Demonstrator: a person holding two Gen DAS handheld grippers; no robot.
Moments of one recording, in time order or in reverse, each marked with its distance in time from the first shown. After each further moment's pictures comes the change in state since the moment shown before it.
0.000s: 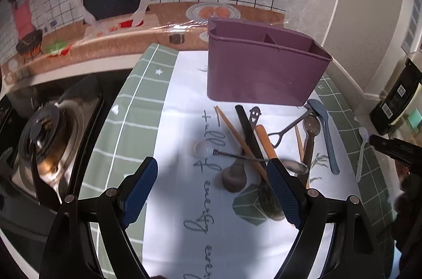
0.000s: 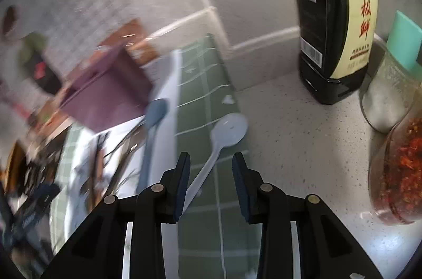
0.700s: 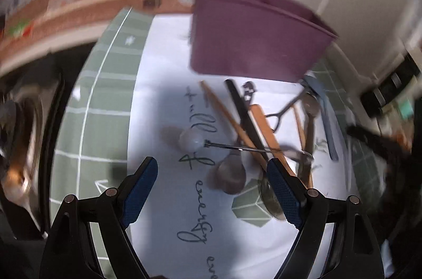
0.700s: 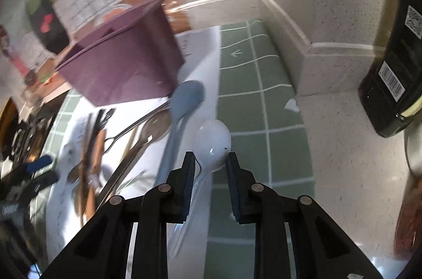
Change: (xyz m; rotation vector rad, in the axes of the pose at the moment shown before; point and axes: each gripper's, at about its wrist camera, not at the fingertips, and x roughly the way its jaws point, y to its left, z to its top) left arm 0.053 0.017 0.014 -0.041 0.233 -0.163; right arm 0.025 0.057 -0.008 -0.278 0.054 0.074
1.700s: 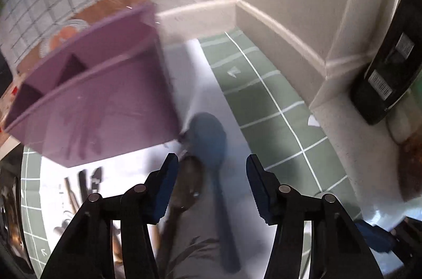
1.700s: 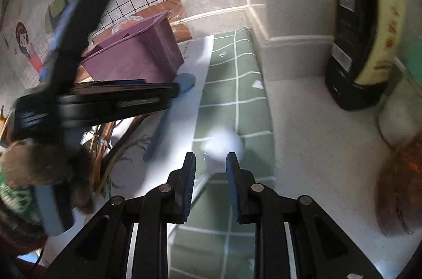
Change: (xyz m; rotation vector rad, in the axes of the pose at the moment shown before) left arm 0.095 -0.211 0.054 0.340 -0.036 0.147; right arm -0.053 -0.037 -0.047 0.004 -0.084 0.038
